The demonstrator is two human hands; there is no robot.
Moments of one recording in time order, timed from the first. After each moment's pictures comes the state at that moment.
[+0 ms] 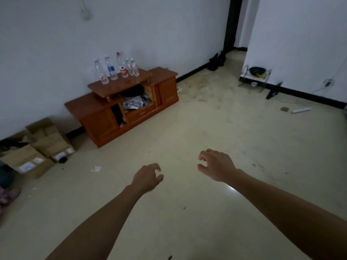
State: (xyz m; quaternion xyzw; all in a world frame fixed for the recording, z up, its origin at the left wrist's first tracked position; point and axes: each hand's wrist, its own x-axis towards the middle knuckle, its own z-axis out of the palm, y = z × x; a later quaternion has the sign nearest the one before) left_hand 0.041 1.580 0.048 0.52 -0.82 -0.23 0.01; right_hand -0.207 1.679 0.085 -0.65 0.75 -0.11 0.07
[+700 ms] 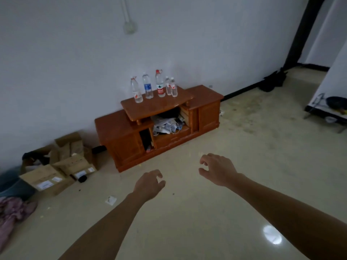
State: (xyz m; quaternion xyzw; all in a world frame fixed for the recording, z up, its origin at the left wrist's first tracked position) left_hand -0.012 1.096 0.062 0.64 -0.73 -0.23 0.05; right_hand -0.274 1.125 0.104 -0.74 0.65 -0.11 0.08
